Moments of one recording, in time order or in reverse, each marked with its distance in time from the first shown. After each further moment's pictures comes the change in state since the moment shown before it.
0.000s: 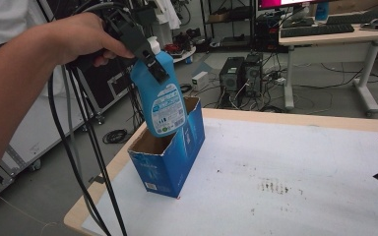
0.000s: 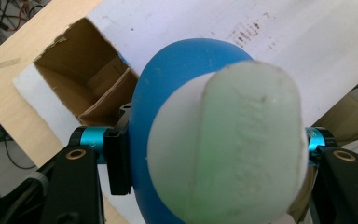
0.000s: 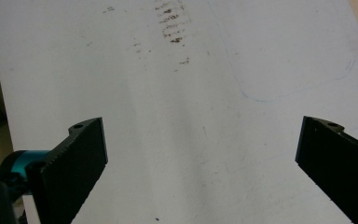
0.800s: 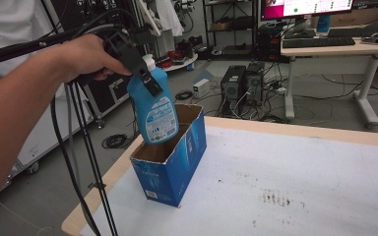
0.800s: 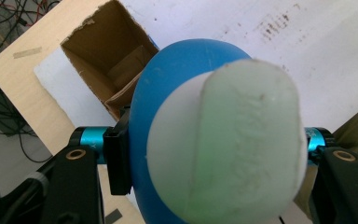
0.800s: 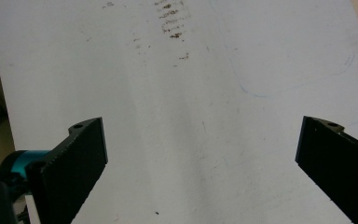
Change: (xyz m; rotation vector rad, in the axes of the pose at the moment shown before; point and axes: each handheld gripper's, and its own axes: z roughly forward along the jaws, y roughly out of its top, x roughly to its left) left arm 0.030 -0.023 0.017 -0.008 0.037 -0.002; right arm -0.001 -0.001 -0.003 0.013 -0.001 0.001
